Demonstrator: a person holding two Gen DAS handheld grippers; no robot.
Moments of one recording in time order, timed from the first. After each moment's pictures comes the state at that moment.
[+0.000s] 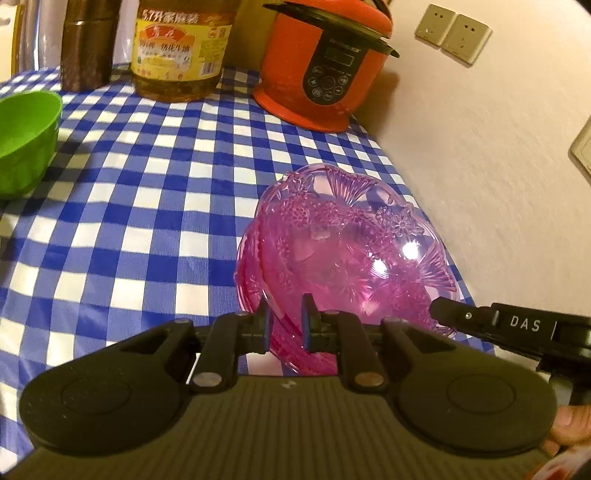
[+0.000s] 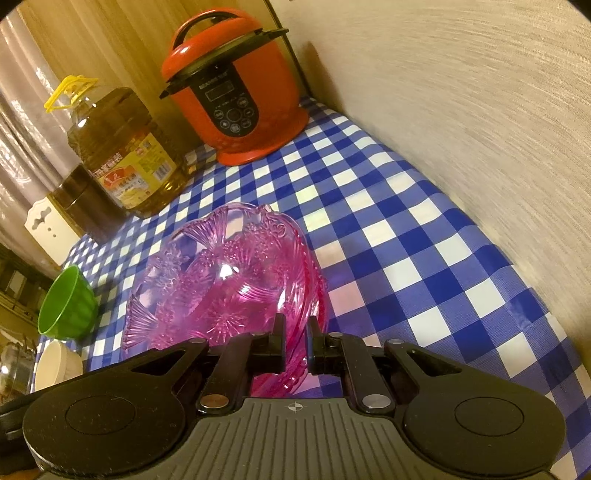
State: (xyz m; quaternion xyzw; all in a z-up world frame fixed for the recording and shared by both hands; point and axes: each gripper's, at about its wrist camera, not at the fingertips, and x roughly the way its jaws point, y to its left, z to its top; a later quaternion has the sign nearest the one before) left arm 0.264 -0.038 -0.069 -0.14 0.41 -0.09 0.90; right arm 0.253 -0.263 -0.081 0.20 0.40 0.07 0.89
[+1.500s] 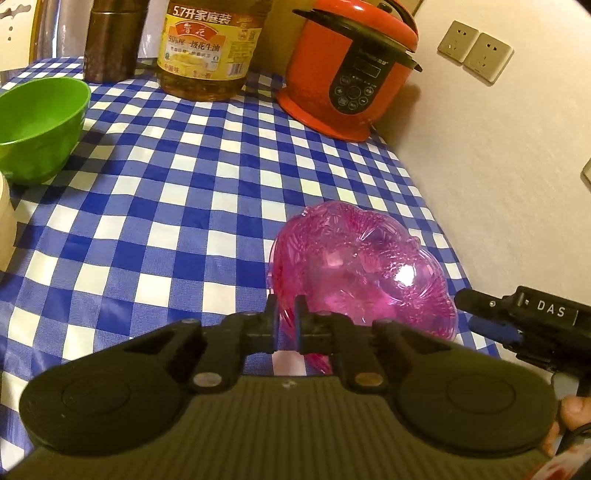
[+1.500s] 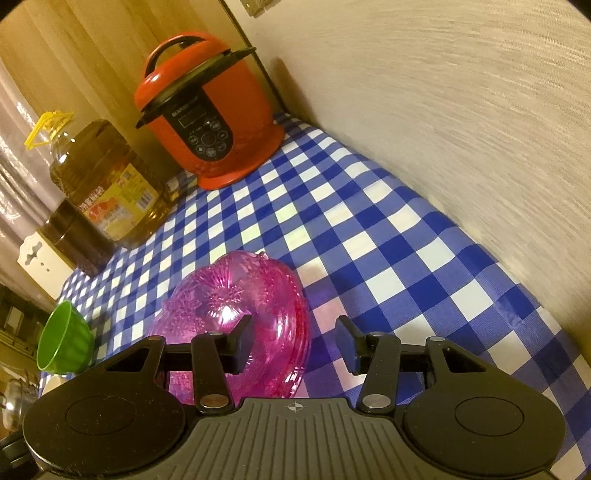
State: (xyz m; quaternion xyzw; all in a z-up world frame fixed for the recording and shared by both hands) left arm 0.259 -0.015 -0.076 -0.17 0.41 -0.07 0.89; right arm 0.255 -0.275 -0.080 0.24 0.38 0.03 0.89
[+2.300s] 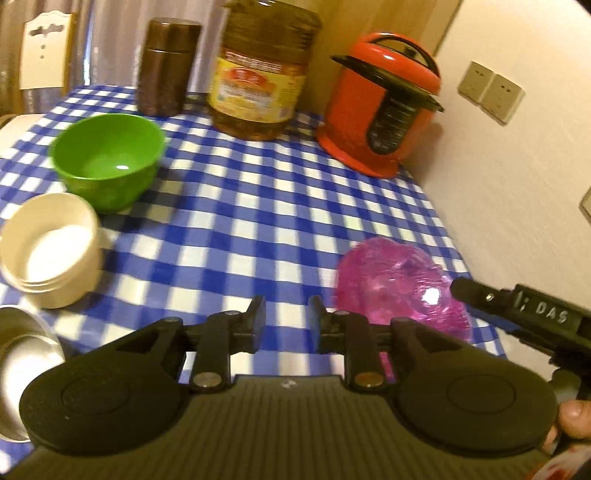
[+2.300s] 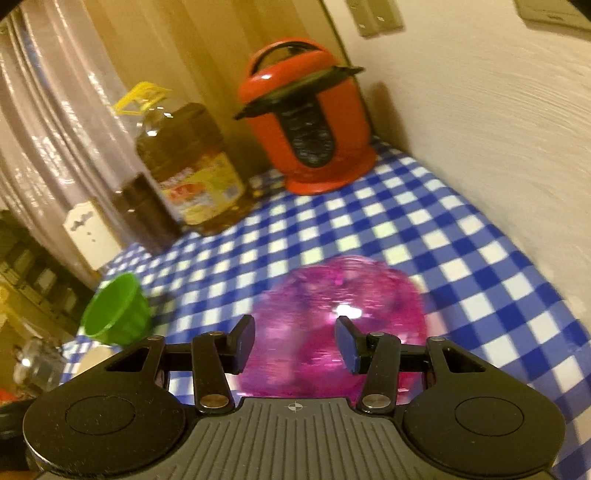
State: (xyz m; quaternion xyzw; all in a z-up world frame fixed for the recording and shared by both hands) left arm 0.219 0.045 -0.036 -0.16 0.38 -0.02 0.91; right arm 0.239 -0.199 -0.045 0.19 0.33 0.13 0.91
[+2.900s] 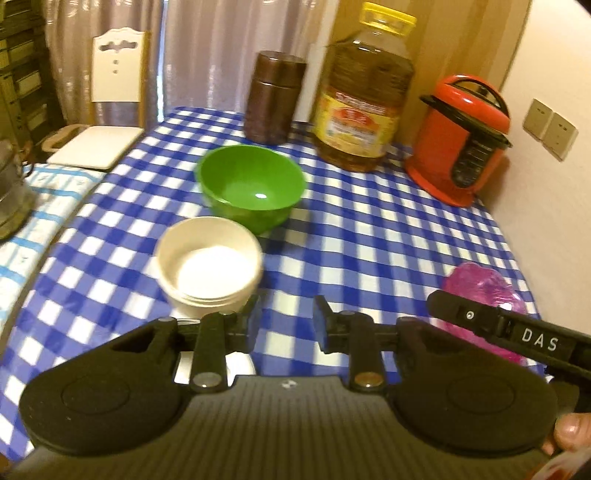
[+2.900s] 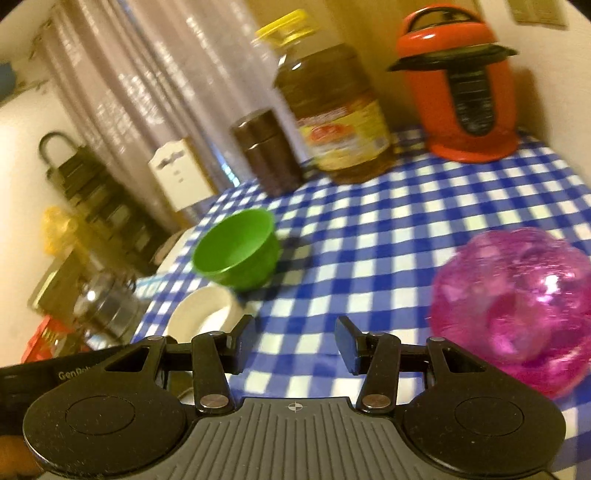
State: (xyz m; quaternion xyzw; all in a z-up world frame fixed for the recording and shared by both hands) left arm 0.163 0.144 -0.003 -0.14 0.38 0.09 0.91; right arm 0.230 -0.058 -0.038 0.14 0.36 0.28 0.88
